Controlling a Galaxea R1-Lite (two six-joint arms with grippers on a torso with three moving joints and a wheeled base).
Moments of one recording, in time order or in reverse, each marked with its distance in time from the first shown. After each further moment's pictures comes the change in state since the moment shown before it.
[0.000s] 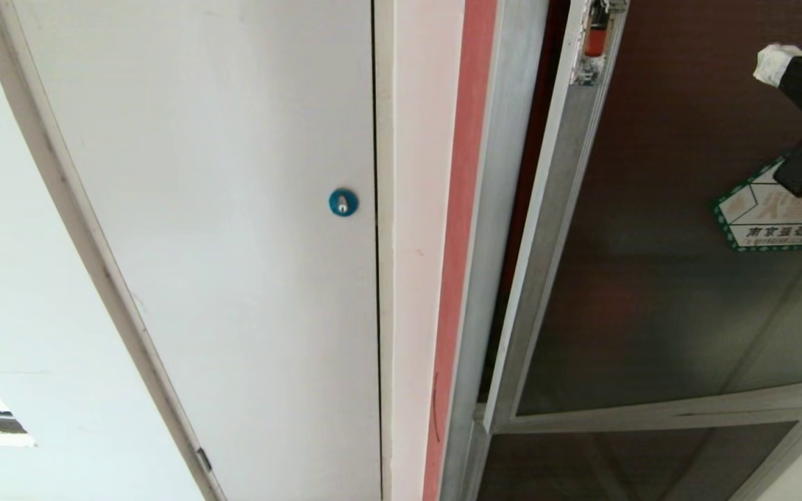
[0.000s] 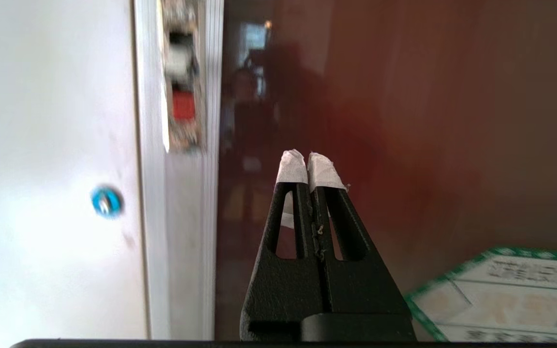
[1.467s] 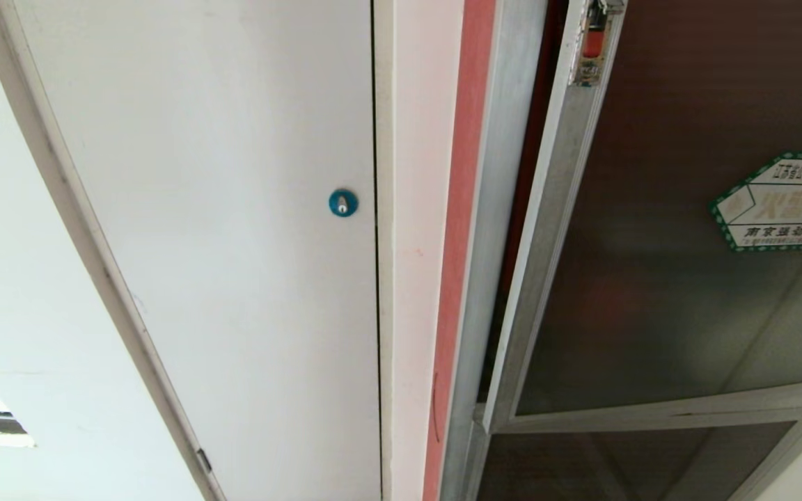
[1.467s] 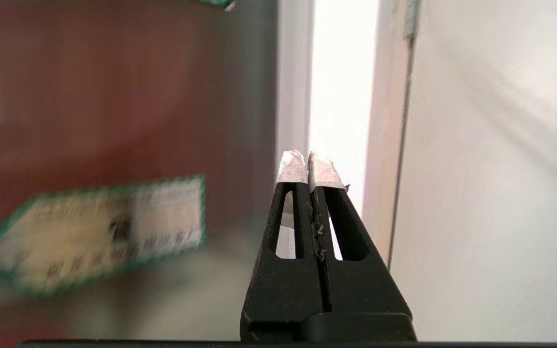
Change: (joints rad) left arm 0.000 0.000 0.000 0.000 0.000 0.000; right arm -0.810 -0.787 0.062 0.601 0.095 0.030
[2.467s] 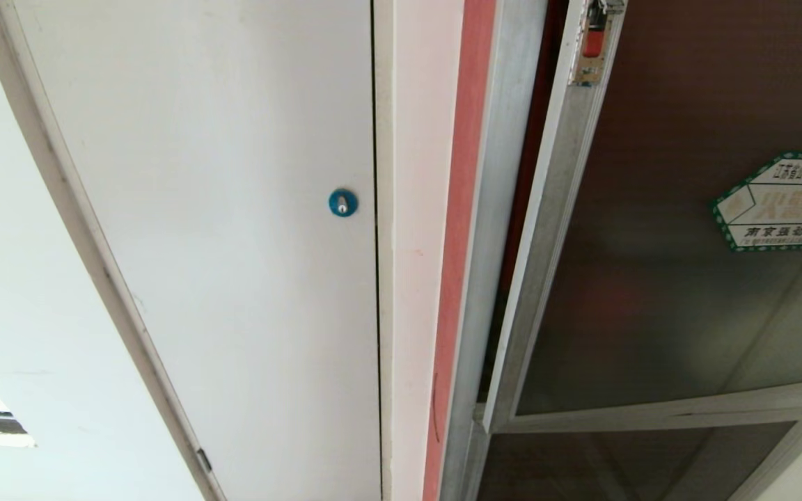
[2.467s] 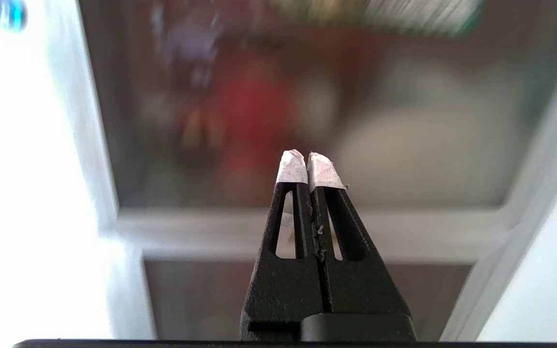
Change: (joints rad) left arm 0.000 0.000 0.000 0.000 0.000 0.000; right arm 0.026 -0.407 0.631 0.131 0.535 0.299
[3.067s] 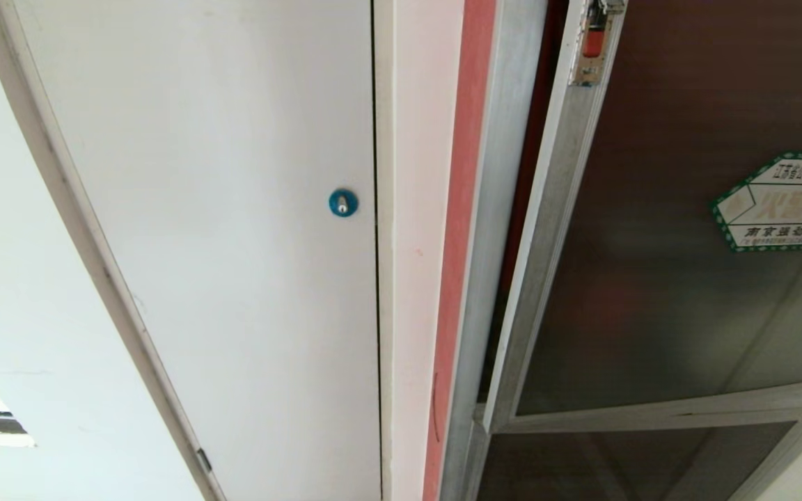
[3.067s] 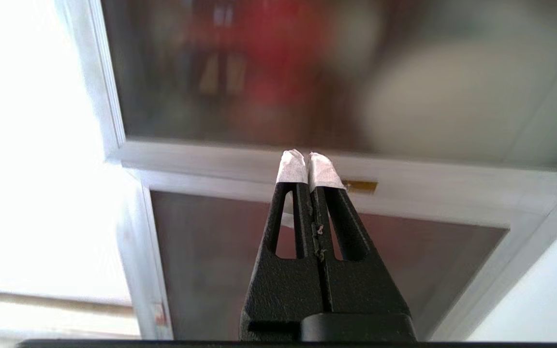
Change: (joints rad) left arm 0.000 0.000 0.000 0.000 0.000 0.000; right arm 0.000 -0.004 0.168 0.006 0.071 -0.035
